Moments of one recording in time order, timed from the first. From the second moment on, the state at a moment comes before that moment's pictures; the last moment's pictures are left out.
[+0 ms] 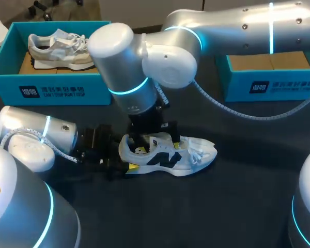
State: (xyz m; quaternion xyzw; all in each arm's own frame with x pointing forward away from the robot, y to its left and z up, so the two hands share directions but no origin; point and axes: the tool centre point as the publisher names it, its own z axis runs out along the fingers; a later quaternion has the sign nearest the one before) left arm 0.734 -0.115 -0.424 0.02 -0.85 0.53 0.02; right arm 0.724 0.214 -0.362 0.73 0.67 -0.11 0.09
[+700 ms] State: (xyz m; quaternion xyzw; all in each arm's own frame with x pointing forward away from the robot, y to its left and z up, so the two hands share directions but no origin) left arm 0.734 -0.115 -0.424 0.02 -0.85 0.53 0.02; right arm 0.729 0.202 -0.343 0.71 0.67 -0.17 0.14
